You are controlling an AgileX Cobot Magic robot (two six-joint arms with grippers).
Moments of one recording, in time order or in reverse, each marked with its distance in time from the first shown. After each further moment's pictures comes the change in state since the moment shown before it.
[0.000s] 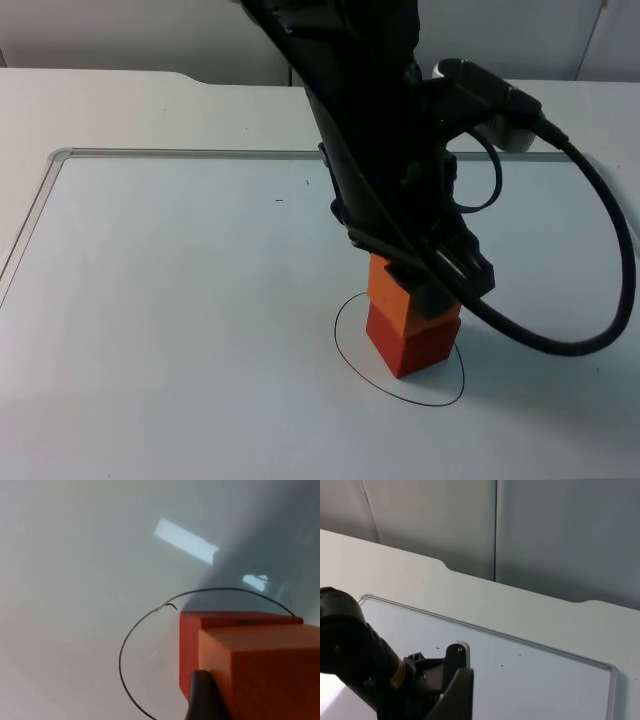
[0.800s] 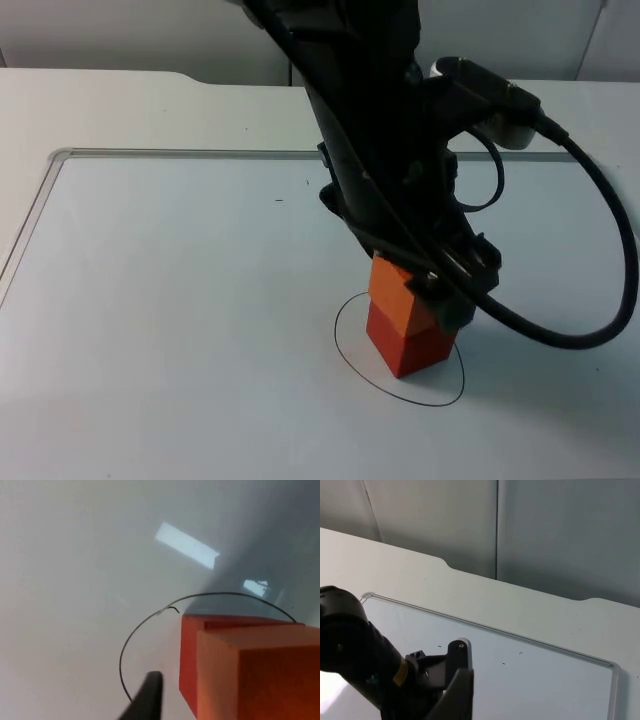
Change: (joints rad) right arm 0.000 0.000 0.000 0.008 0.004 0.000; left arm 0.000 0.000 0.000 0.000 -0.009 -0.020
